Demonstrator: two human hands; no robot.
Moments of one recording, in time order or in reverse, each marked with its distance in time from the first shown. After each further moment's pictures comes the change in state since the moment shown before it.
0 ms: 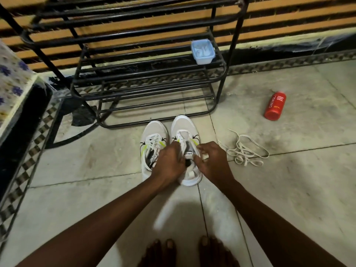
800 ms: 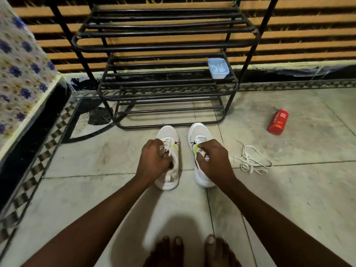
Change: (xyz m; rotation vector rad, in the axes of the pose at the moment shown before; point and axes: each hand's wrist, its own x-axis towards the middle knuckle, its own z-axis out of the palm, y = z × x) left_hand -0.013 -0.063 -0.058 0.043 0.304 -0.015; right_hand 0.004 -0.065 -0.005 -0.063 -0.005 -0.122
